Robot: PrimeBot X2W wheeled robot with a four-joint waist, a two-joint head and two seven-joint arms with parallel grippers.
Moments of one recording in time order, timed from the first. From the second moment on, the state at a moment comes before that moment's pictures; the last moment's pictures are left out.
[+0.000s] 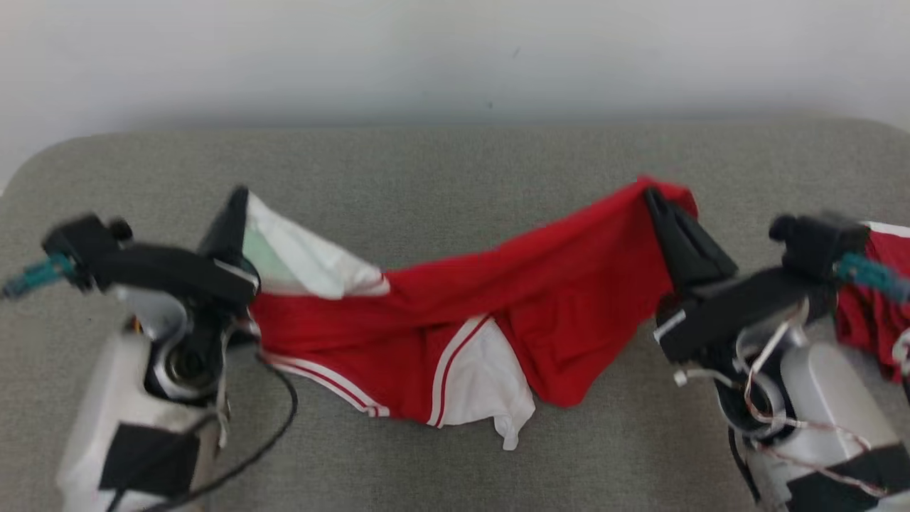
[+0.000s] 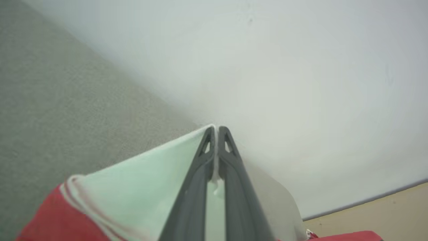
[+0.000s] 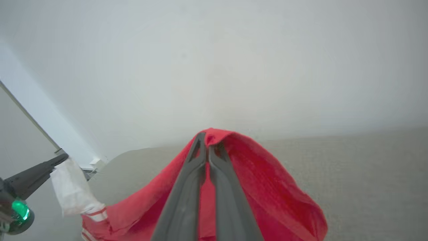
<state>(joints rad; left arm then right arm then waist) -0.61 0.13 -0.06 0.49 -1.03 -0.10 0.13 -0.41 -0.18 0.19 0.12 0.57 0.13 0.11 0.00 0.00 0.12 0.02</state>
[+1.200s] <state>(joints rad) -1.77 0.32 -0.16 0.49 -0.67 -0.10 -0.18 -1.64 -0.21 0.18 0.71 0.41 0.13 -0.24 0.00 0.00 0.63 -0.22</state>
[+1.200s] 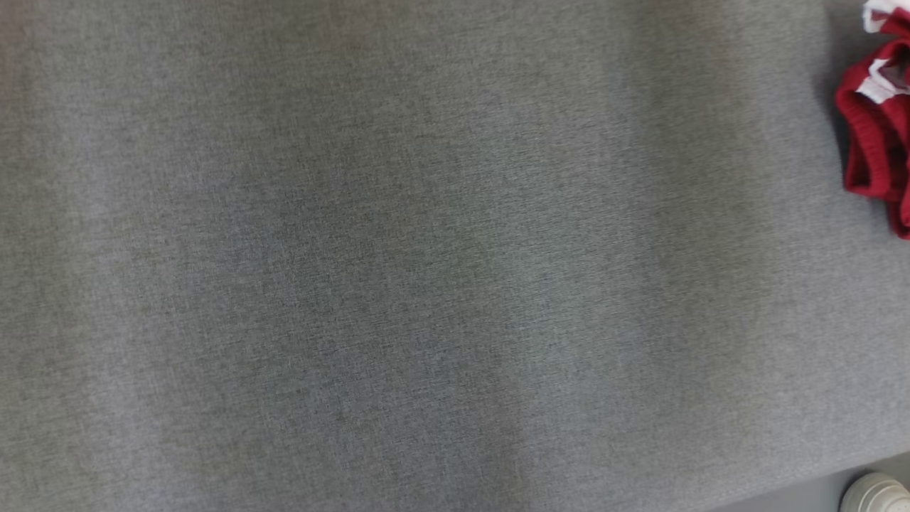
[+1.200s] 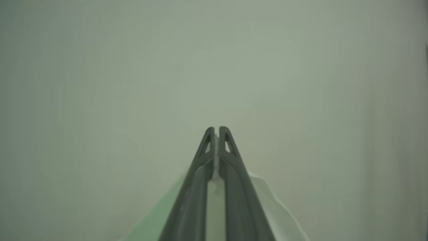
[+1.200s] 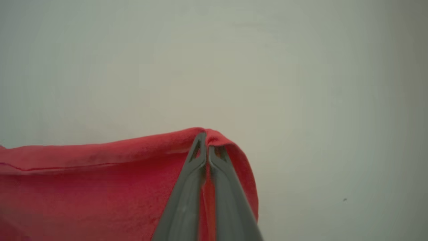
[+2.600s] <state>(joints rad) -0.10 0.20 -0.24 0.15 -1.16 -0.12 -0.22 -0.61 -0.31 0.28 0.74 0.58 0.13 -0.02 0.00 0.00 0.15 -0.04</state>
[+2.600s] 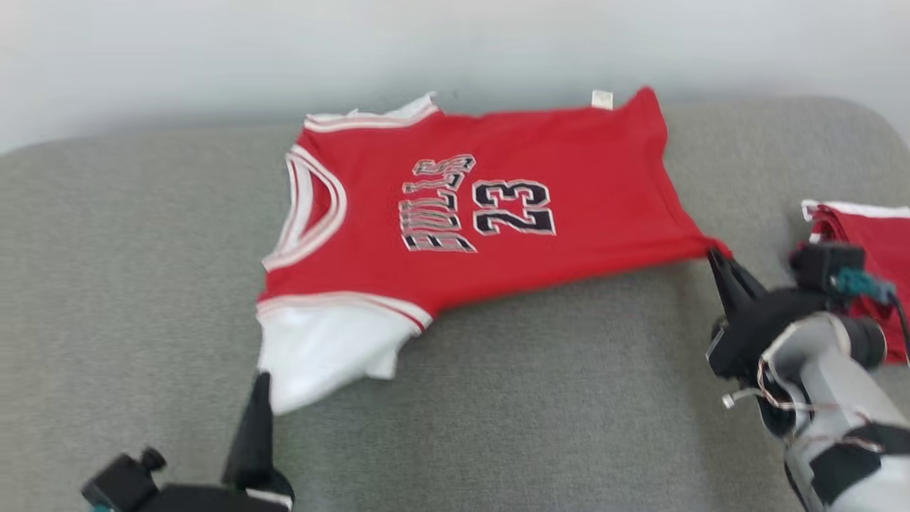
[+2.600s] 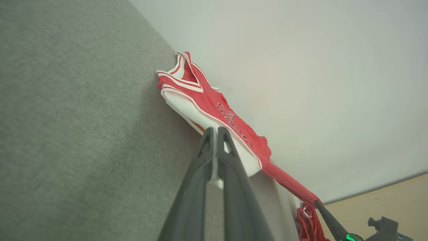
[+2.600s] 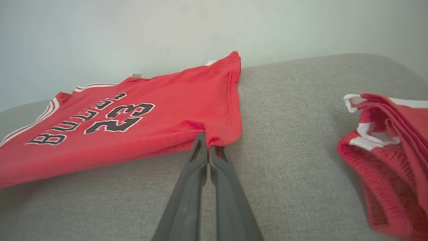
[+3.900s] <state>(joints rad) 0.01 0.25 -0.39 0.09 -1.20 -0.07 0.03 0.10 -0.10 -0.19 0.06 0.22 0.13 0.38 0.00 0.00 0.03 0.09</state>
